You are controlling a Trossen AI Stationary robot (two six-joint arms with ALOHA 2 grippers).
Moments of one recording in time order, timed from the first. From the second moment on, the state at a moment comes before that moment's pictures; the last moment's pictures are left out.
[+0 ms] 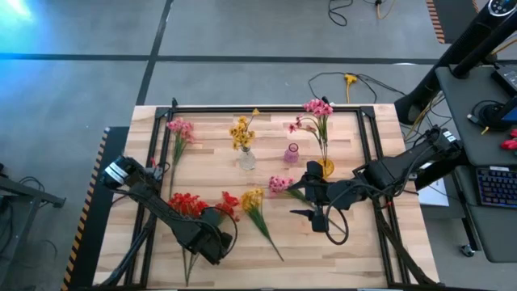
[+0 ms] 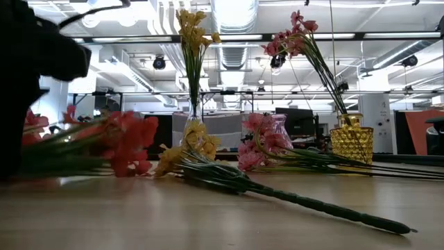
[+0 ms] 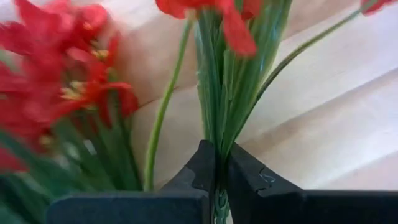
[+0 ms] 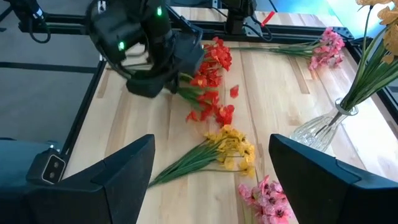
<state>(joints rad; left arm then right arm) -0.69 1.82 1.15 -0.89 -0.22 -1.81 0.45 1.36 1.34 -0.59 0.36 0.22</state>
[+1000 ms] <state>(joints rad) -0.93 1.41 1.15 -0.75 -0.99 -0.98 0.45 1.33 1.16 -0.26 0.37 0.09</state>
